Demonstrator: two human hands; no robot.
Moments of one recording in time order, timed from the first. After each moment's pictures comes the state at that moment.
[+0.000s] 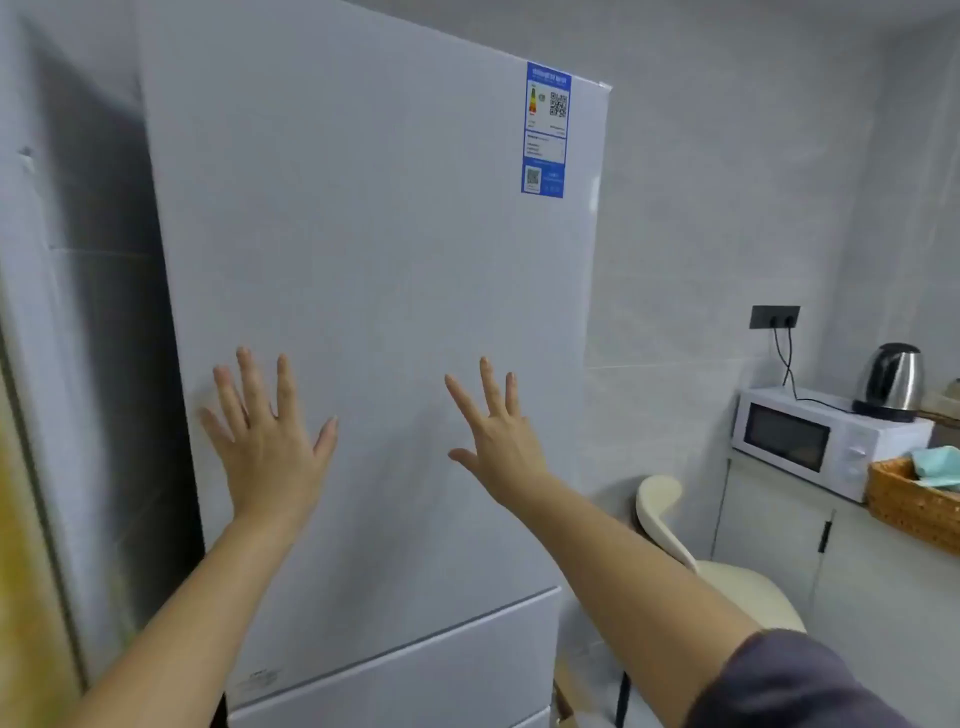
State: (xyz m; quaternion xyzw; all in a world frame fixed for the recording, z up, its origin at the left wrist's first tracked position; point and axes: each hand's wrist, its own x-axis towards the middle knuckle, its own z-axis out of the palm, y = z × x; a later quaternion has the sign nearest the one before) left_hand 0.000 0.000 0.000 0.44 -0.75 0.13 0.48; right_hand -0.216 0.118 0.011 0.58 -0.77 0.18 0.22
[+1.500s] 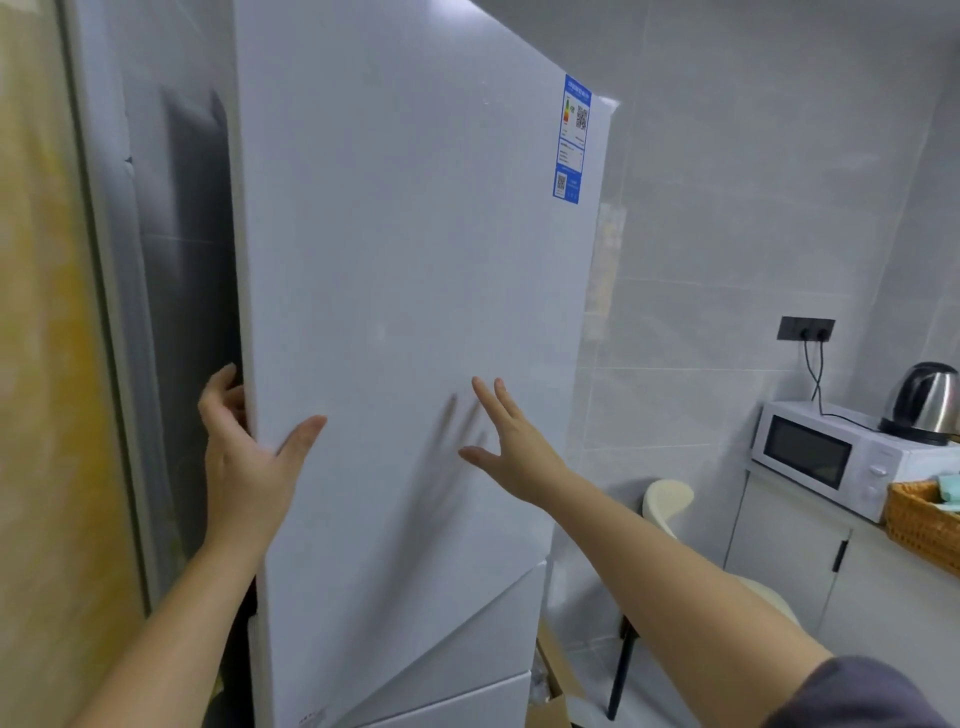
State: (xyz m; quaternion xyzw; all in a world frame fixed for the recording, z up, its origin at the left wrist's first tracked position) left_hand 0.052 0.134 -0.003 0.28 -0.63 -0.26 0.68; right_hand -0.207 0.221 0.015 0.64 -0.70 0.31 0.00
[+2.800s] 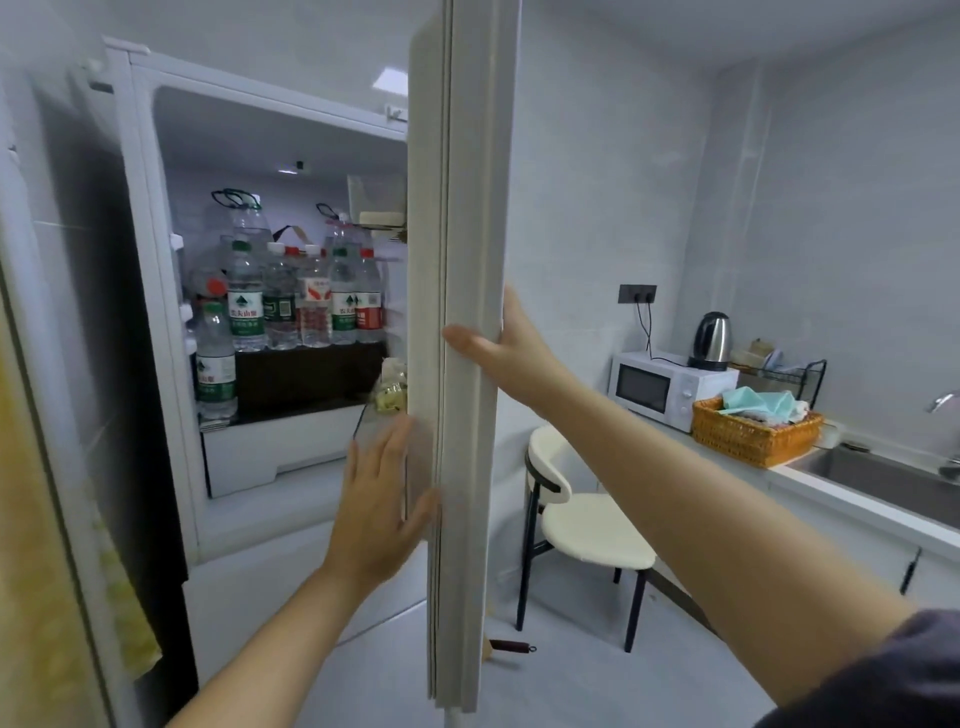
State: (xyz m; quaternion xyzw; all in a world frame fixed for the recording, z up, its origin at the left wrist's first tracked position) left_hand -0.001 0.288 -0.074 0.10 -0.86 -0.11 0.49; right_hand -0.122 0.412 0.096 0.54 -0.64 0.55 -0.01
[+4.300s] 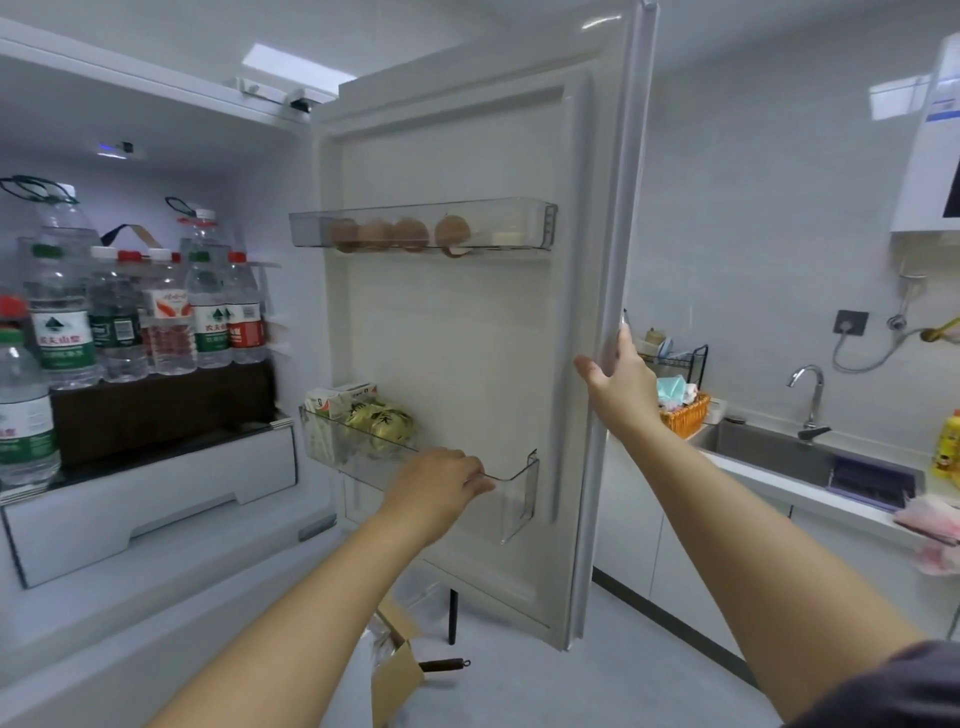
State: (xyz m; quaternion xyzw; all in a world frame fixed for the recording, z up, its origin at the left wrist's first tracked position) left_hand -0.173 0.328 -0.023 0.02 -0.97 -0.03 0.23; right_hand -0.293 0.522 0.066 0.21 -0.80 0.52 0.19
